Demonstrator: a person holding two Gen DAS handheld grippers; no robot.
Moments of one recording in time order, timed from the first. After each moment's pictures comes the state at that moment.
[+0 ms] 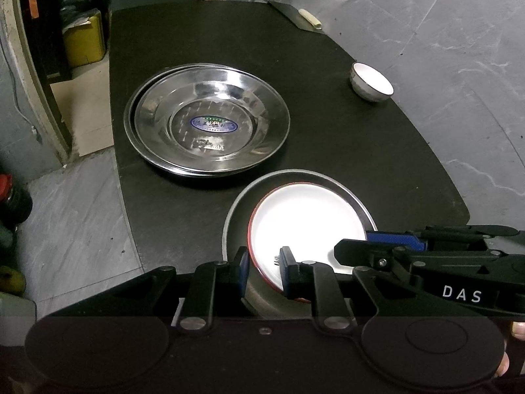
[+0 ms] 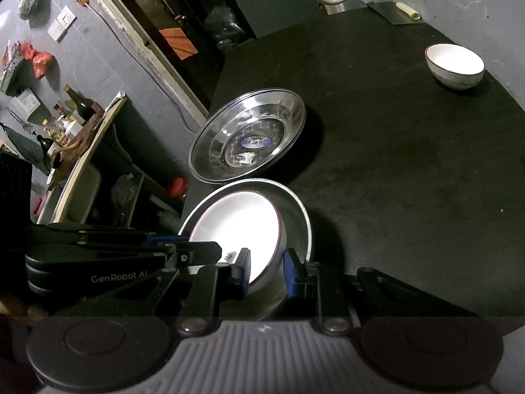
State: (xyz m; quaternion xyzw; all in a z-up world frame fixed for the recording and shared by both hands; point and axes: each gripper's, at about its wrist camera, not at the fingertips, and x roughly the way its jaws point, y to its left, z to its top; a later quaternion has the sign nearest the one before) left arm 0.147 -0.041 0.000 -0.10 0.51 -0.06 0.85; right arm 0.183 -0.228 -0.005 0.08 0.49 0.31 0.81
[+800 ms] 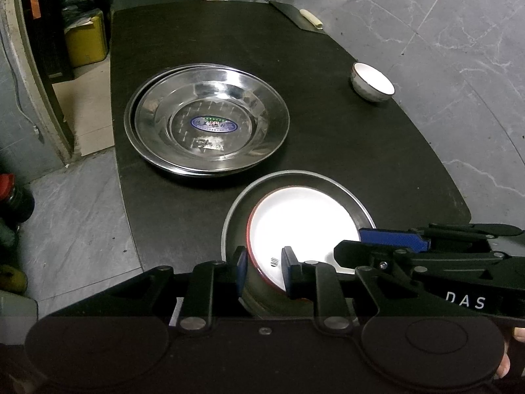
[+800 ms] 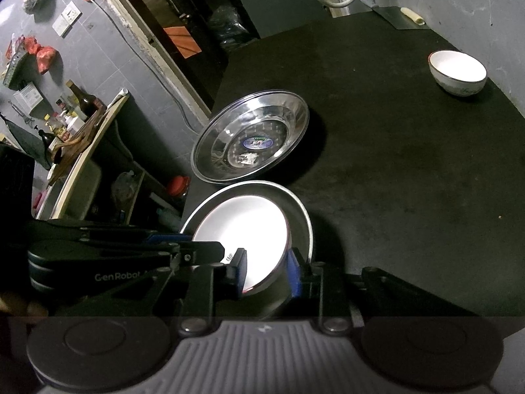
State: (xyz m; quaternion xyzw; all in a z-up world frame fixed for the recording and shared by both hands) left arm 0.146 -0.042 0.000 -0.10 0.51 -0.06 0.85; right arm 0.184 -0.229 -0.004 0.07 0.48 0.32 0.81
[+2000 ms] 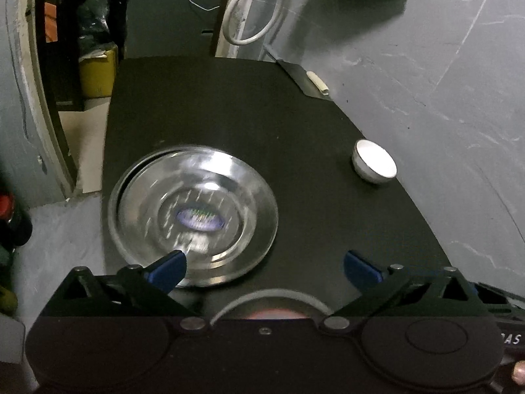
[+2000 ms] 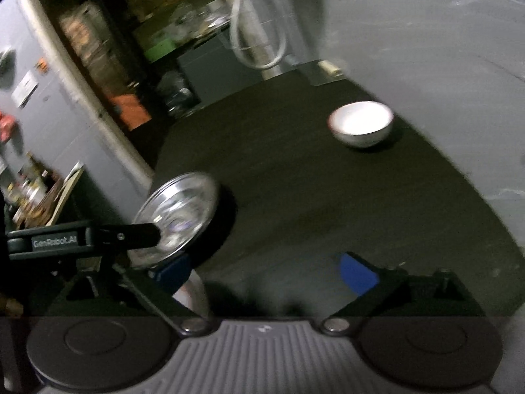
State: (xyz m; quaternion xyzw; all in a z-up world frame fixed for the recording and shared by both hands) left arm 0.209 -0.052 0.025 -0.13 0.43 -0.02 0.89; right arm 0.225 -0.317 0.007 0.13 0.41 0.20 0.88
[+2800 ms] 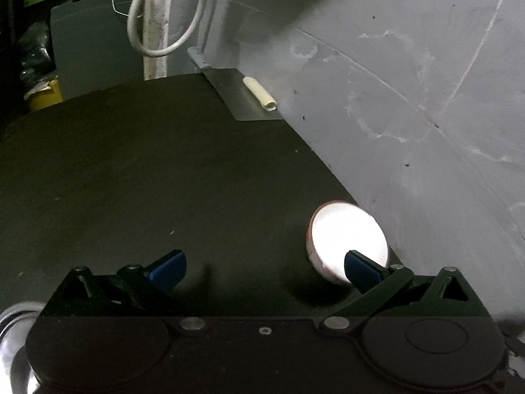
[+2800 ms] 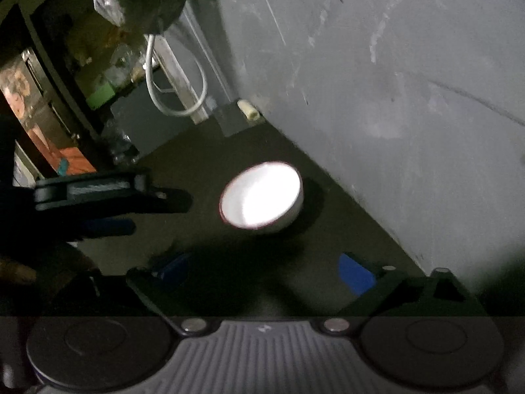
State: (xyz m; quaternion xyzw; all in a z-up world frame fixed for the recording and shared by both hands) left arm 0.413 -0.149 -0.006 -0.07 0.44 -0.07 0.89; right arm 0.353 -0.358 -0.028 0.17 0.36 0.12 0.91
